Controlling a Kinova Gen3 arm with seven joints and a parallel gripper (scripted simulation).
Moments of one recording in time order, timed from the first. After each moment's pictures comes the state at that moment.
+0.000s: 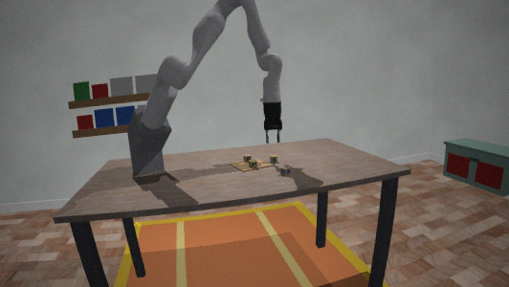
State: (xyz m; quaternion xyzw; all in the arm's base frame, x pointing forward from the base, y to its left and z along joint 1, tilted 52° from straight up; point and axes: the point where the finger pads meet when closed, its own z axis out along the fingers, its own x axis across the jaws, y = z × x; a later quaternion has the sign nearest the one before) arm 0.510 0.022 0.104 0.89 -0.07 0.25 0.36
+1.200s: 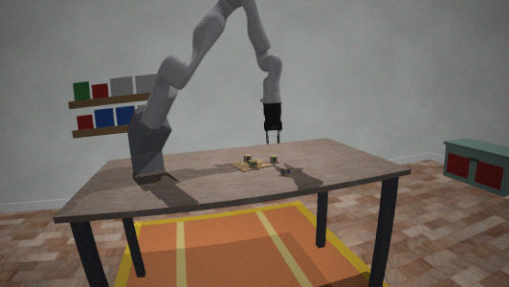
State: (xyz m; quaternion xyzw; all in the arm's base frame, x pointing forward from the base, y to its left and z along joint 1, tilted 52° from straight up) arm 0.512 0.021 0.102 0.89 -0.07 0.26 0.36
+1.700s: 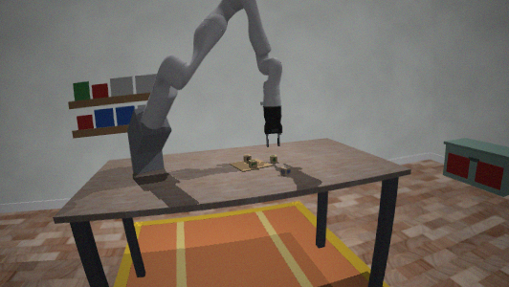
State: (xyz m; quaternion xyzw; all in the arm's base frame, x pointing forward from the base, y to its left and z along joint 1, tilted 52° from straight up) arm 0.519 0.012 0.093 0.90 -0.06 0.26 0.36
